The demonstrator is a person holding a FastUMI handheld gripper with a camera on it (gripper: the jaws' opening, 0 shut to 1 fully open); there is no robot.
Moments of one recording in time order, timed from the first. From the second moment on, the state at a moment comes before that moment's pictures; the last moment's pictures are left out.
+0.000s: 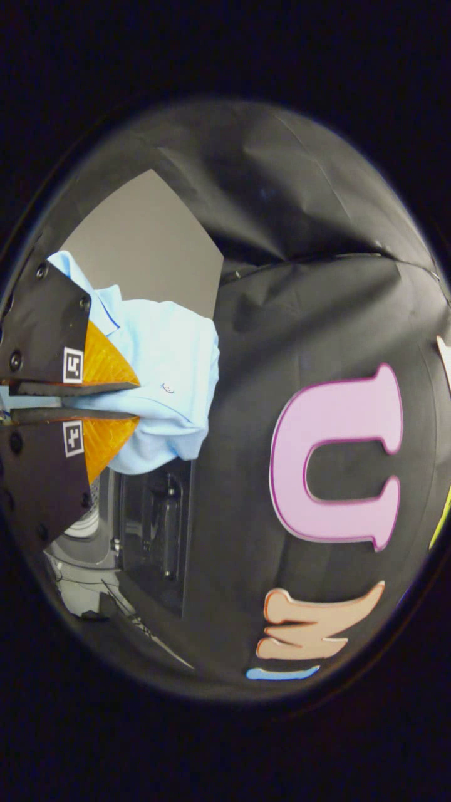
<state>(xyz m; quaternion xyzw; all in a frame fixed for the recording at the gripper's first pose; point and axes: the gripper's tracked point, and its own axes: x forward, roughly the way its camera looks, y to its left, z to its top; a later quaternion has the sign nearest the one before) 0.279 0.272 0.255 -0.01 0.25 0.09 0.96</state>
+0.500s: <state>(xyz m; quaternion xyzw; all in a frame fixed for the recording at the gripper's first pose) 0.291 0.191 0.234 -0.01 0.26 0.03 0.97</state>
